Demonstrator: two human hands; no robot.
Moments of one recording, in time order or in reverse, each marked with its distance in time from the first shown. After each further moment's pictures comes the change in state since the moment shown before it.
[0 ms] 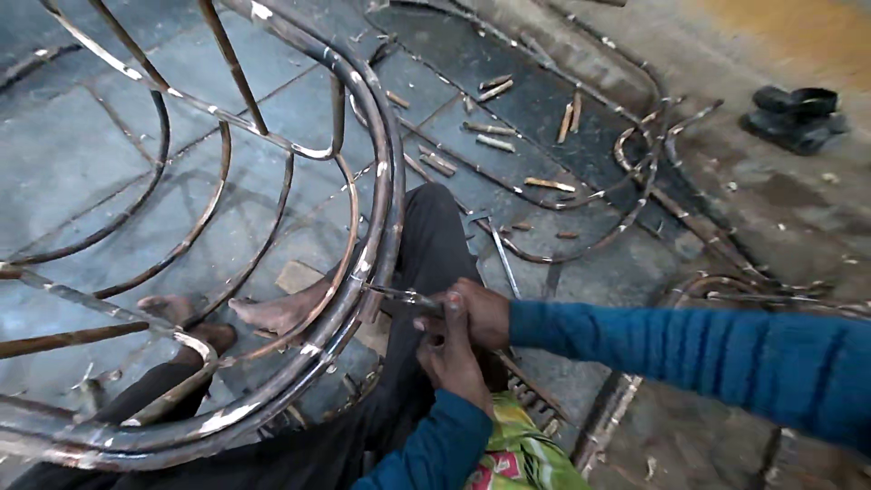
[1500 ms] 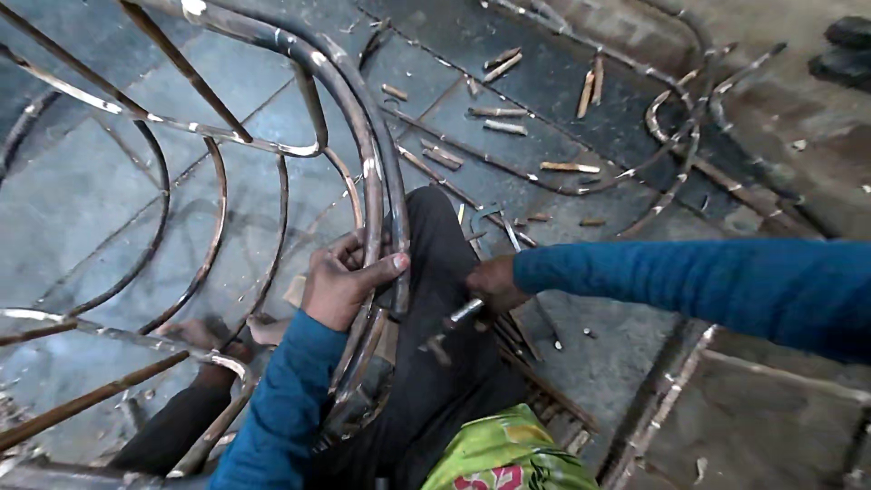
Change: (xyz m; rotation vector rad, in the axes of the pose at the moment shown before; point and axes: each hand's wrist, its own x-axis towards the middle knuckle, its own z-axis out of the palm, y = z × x) left_hand 0.097 0.192 0.001 0.690 -0.570 0.387; right_hand 0.049 0.062 -0.059 -0.490 -0.536 0.198
